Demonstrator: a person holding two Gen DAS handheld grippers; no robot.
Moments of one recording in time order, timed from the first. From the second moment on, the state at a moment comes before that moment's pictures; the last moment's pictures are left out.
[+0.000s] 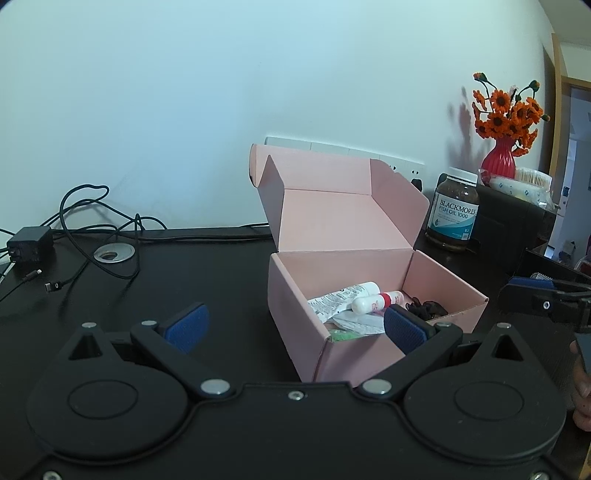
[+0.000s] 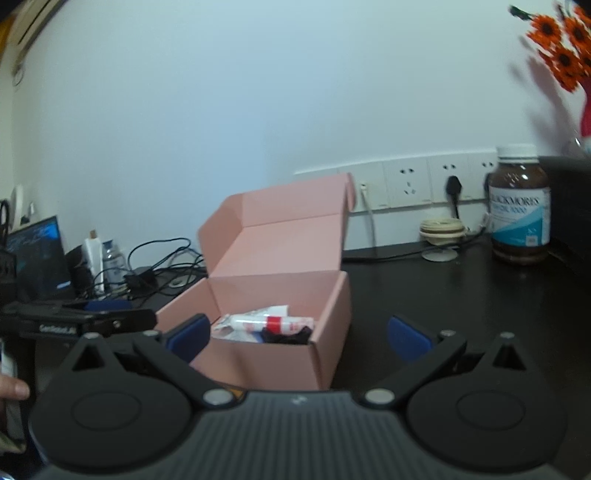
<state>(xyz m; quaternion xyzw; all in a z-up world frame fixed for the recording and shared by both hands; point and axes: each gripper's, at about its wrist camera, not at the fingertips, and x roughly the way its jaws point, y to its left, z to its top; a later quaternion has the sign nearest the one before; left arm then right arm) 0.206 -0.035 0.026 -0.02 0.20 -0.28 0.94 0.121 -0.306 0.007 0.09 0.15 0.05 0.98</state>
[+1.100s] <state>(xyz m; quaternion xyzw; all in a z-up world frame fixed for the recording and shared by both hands) 0.163 -0.058 0.033 0.08 0.18 -0.27 0.94 0.119 -0.330 0.003 0.17 0.15 0.07 0.97</state>
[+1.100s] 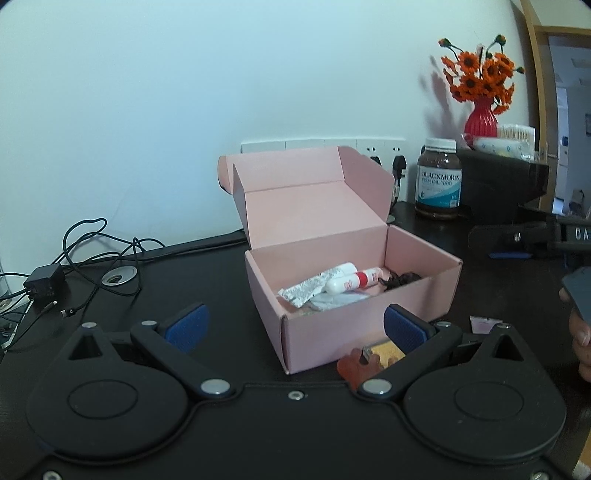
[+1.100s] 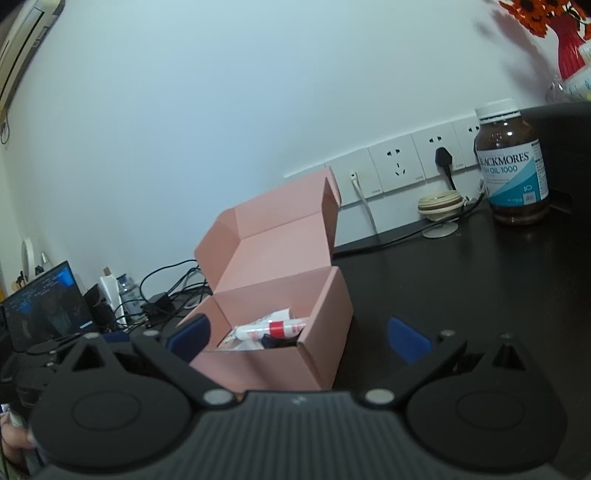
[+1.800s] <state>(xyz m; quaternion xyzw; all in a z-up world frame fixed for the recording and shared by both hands) 0.149 -0.081 0.025 0.12 0.22 -0.35 0.90 0.119 -0.333 0.002 0.19 0.14 0.08 0.97</state>
